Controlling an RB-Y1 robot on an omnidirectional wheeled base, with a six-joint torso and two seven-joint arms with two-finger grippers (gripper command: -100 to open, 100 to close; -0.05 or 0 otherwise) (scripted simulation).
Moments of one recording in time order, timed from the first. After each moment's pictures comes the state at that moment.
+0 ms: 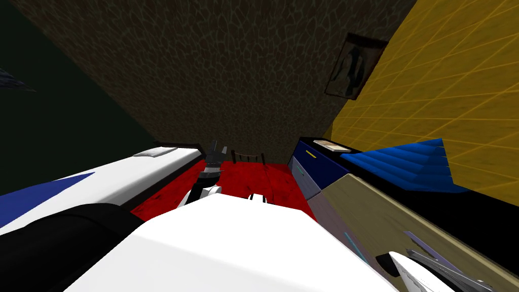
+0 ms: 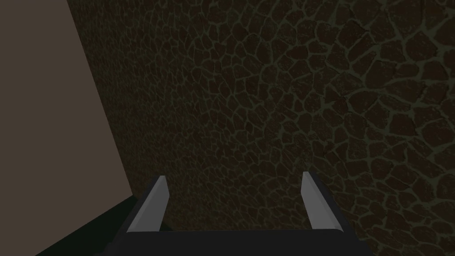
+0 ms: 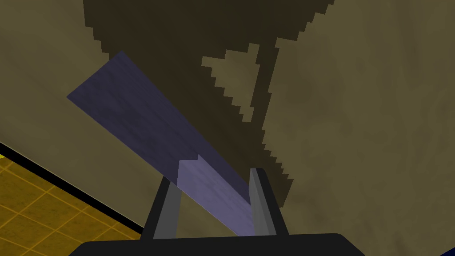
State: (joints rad) left arm 0.55 0.01 0.01 -2.38 -0.01 -0.39 0.13; right arm 0.38 -0.90 0.01 -0.93 0.96 0.77 0.05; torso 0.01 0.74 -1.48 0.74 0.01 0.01
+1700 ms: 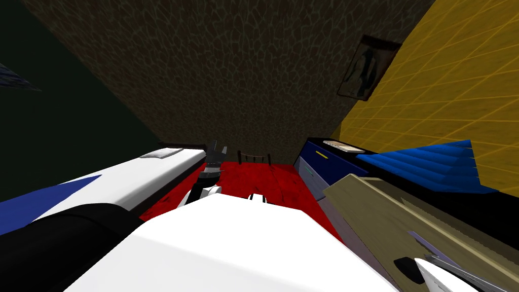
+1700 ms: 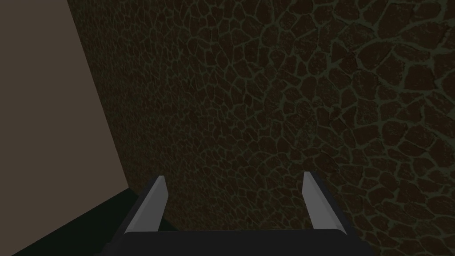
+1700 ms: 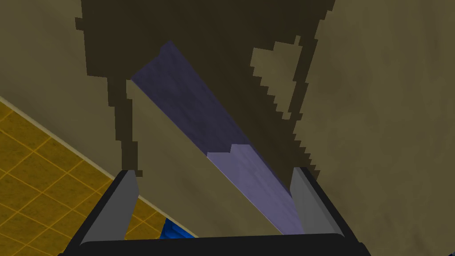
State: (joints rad) left arm 0.55 0.01 0.01 -2.38 -0.01 -0.39 0.13; right arm 0.42 -0.97 -0.05 -0.94 0.83 0.68 0.13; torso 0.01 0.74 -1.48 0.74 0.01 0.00
